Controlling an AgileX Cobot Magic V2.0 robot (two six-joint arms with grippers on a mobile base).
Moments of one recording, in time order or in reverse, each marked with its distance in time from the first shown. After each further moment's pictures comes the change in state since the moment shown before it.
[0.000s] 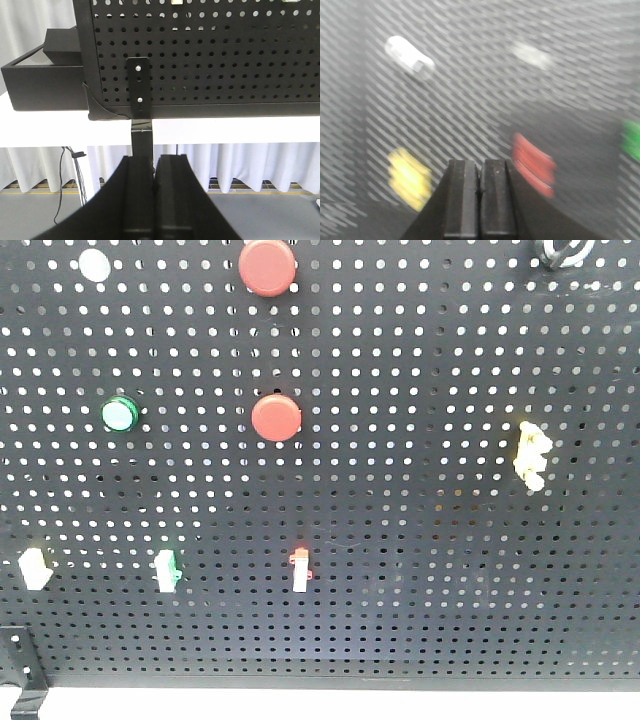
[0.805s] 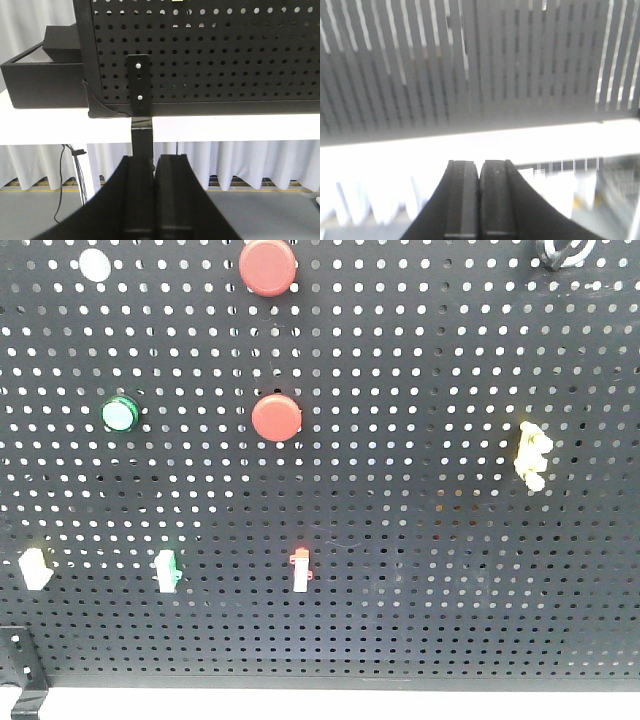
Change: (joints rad) left arm 0.000 0.000 0.000 0.000 0.008 0.000; right arm -0.043 -0.254 0.580 0.040 0.054 -0.001
